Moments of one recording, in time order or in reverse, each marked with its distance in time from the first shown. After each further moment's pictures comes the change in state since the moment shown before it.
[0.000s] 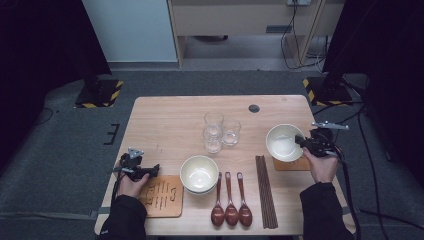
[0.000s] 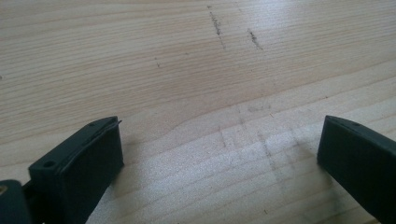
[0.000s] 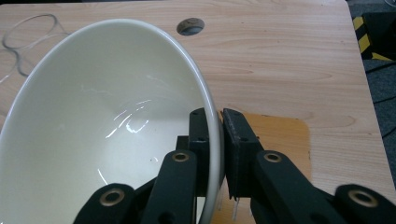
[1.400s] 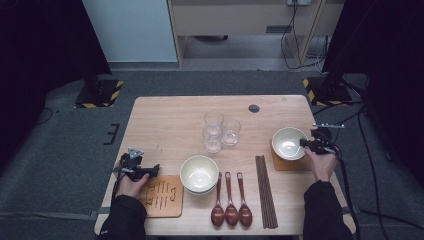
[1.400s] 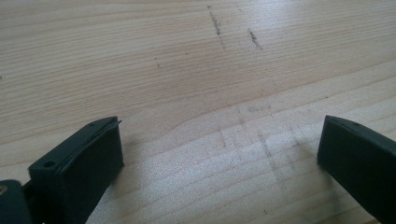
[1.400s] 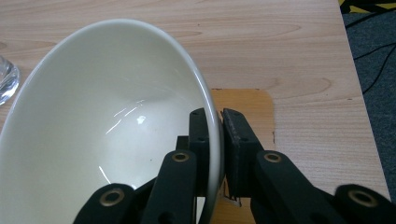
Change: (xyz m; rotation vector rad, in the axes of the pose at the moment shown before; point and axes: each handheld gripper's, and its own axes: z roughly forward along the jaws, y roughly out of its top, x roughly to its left) left arm 0.000 0.000 0.000 0.000 0.000 0.000; right arm -0.042 -0.014 0.052 0.122 -0.096 0.091
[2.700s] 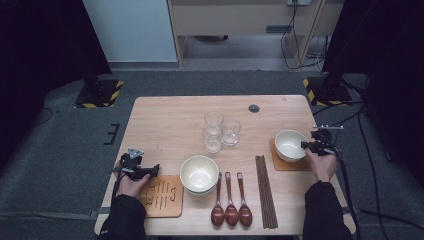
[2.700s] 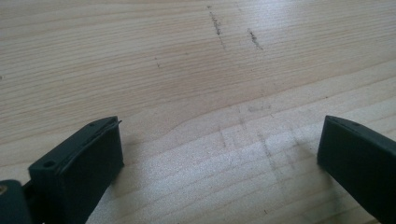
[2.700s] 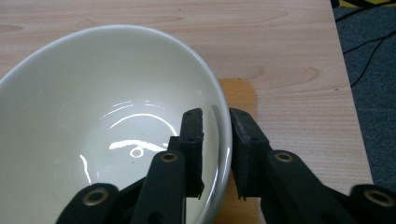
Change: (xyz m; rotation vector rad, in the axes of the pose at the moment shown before) left arm 0.000 0.000 0.000 0.000 0.001 0.000; right arm -0.009 -0.005 0.010 0.028 -0.040 -0.015
